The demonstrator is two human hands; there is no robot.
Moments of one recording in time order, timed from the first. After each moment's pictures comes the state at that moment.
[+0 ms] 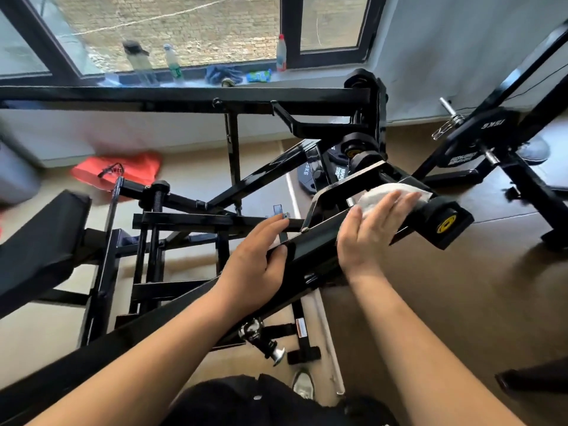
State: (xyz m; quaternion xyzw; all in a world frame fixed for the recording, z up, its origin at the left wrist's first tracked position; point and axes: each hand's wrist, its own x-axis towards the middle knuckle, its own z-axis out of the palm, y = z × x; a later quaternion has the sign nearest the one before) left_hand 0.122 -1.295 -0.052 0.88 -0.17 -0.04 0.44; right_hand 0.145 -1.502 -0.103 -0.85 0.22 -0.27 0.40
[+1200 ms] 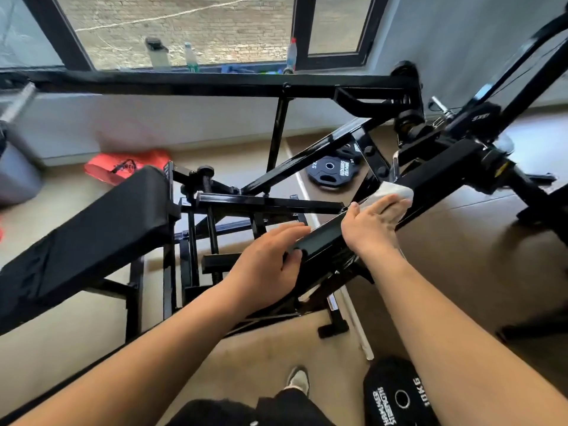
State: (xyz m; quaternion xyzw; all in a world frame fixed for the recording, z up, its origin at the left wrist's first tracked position) left_hand 0.050 -1.047 -0.048 0.86 -0.30 -0.06 0.41; right_hand 0.073 -1.272 -0.060 -0.88 0.38 0.02 0.28
